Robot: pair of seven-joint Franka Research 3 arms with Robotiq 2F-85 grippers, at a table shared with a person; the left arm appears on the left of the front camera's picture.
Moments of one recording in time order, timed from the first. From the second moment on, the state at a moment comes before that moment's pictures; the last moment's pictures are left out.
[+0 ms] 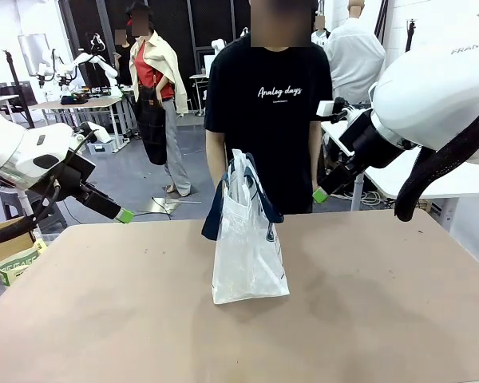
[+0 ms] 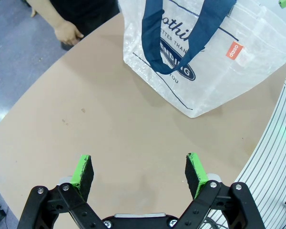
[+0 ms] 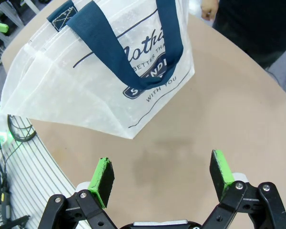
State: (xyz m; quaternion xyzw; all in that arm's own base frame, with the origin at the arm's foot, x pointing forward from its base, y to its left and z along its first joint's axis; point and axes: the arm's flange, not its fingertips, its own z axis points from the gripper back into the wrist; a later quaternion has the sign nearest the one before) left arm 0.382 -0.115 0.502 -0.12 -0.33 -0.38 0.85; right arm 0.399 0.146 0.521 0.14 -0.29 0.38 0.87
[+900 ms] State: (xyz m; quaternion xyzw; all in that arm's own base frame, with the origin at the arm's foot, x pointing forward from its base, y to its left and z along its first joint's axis) left arm 0.382 -0.115 0.502 -0.12 -0.33 -0.38 0.85; right arm 0.399 0.146 0.521 0.14 -0.29 0.38 0.87
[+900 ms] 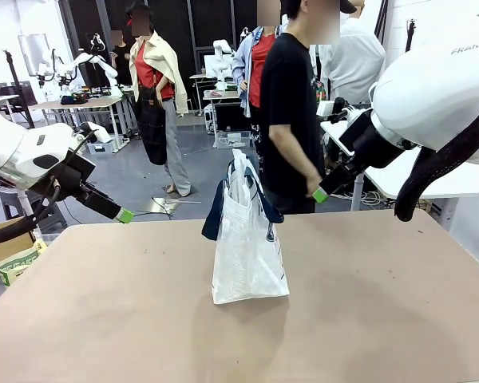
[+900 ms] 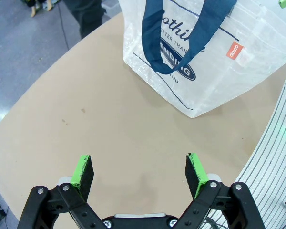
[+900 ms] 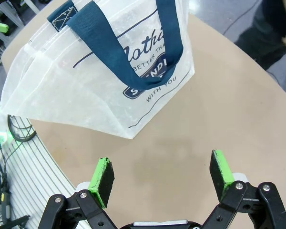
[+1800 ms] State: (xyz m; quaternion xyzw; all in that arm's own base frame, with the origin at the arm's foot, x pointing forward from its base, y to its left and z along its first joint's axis) left arm 0.382 -0.115 0.502 -0.12 -0.33 -0.38 0.85; right arm 0.399 0.146 0.521 0.14 -0.29 0.38 0.87
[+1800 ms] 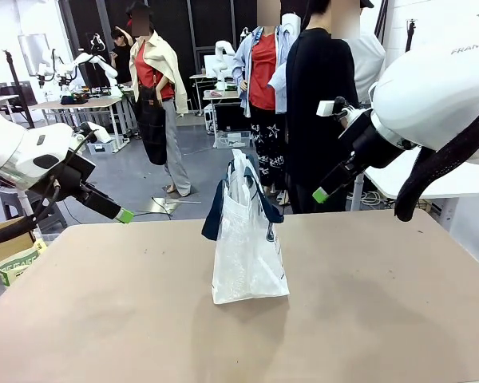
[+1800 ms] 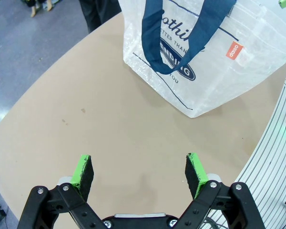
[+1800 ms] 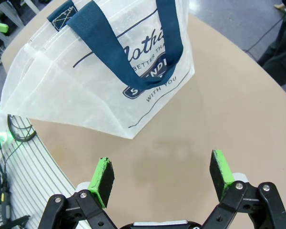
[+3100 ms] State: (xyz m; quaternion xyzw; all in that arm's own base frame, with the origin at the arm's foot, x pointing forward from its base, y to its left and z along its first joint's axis) left arm 0.447 -0.222 0.568 -0.14 -0.23 -0.22 0.94; right arm 0.540 0.230 0.591 0.11 -0.15 0.26 0.95
